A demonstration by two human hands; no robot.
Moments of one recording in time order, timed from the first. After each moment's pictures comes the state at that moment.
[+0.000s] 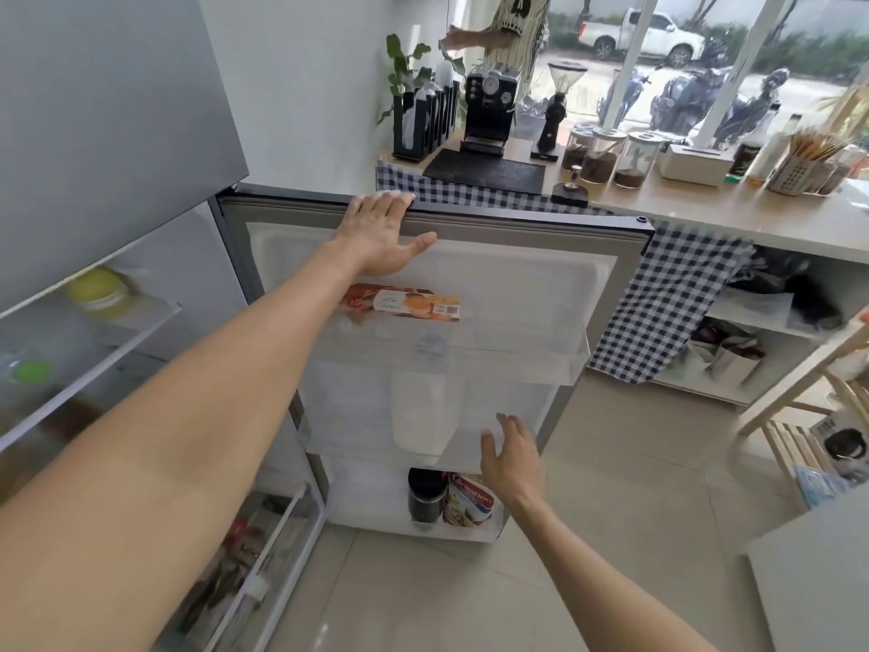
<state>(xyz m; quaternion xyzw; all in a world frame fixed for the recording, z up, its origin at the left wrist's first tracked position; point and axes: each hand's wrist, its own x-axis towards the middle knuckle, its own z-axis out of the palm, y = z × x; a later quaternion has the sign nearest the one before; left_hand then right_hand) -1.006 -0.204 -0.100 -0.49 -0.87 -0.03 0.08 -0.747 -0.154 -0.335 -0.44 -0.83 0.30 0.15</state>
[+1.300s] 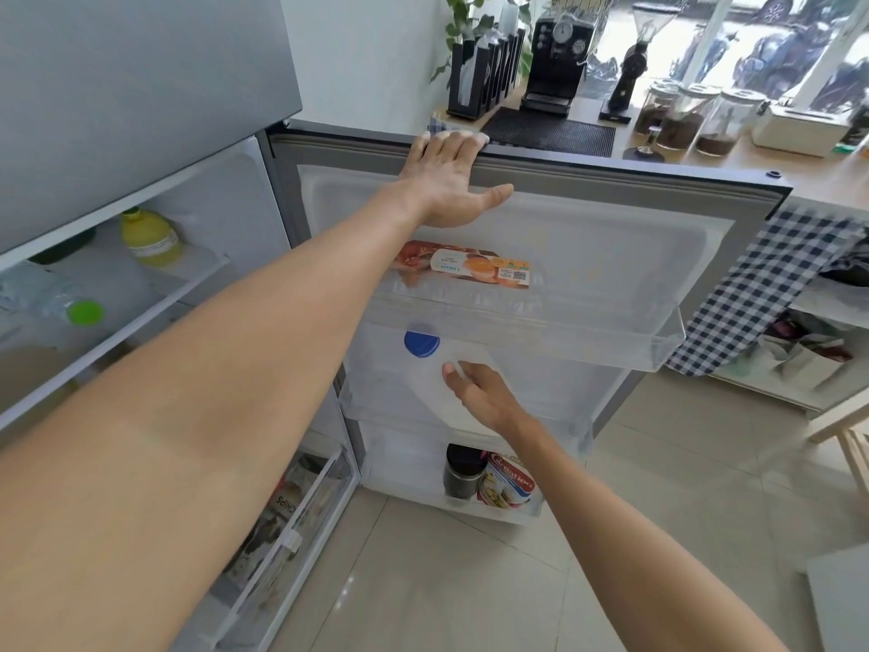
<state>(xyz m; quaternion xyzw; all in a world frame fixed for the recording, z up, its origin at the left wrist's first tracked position) -1.007 -0.205 -0.101 -0.49 -0.87 -0.06 0.07 -0.848 -0.173 -0.310 -0.26 -0.82 0.51 0.00</state>
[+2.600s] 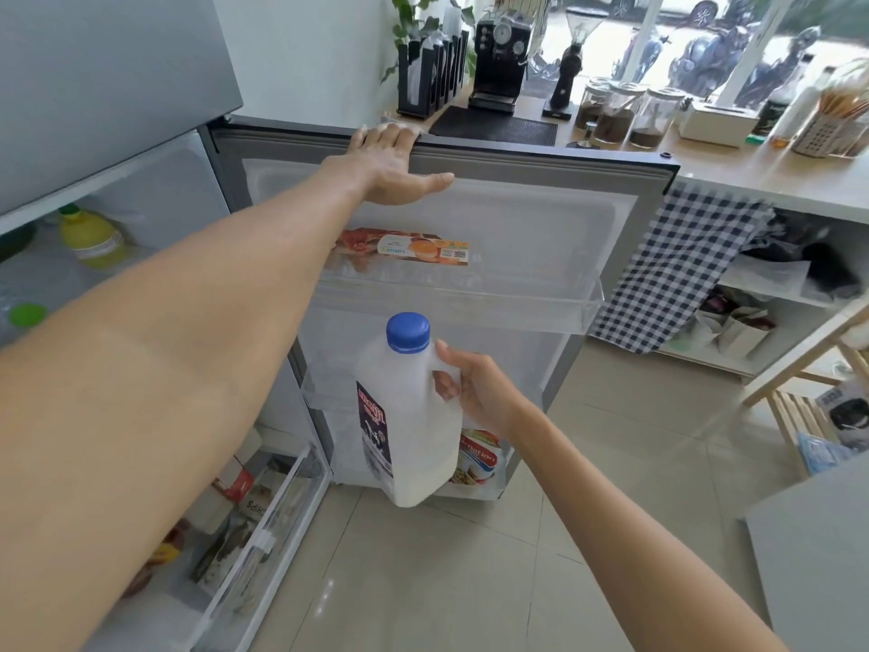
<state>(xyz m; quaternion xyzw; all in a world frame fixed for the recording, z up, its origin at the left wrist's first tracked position) -1.003 -0.202 -0.091 -0.47 -0.88 -0.02 0.02 -0.774 -0.186 -0.254 -0.21 -0.58 0.79 0.03</state>
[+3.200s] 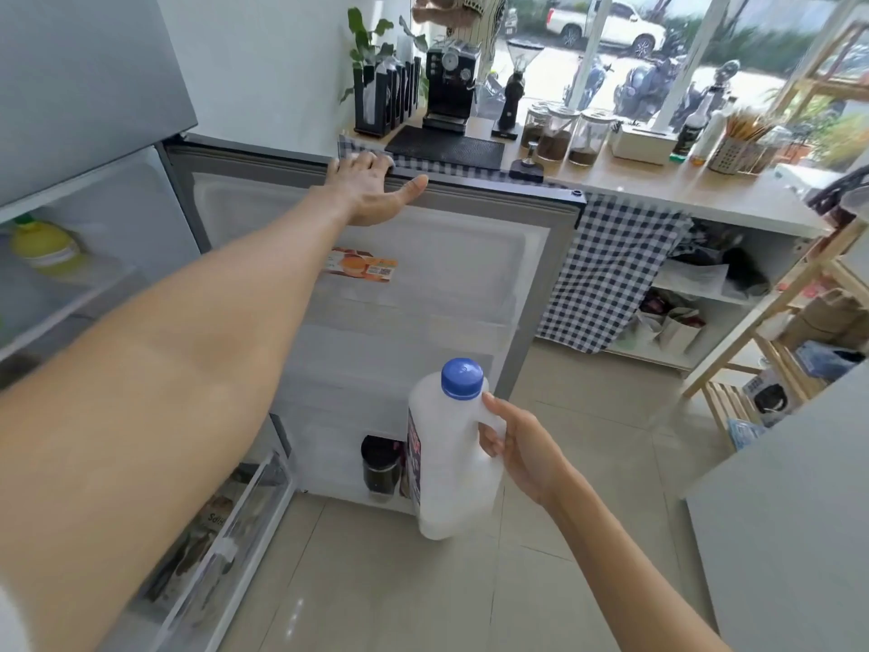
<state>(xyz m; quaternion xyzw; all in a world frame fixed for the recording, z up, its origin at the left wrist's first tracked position) -0.943 -0.194 -0.088 -0.46 -0.88 -0.06 0.04 -0.624 -0.187 -0.250 -0.29 -0.55 0.77 0.13</state>
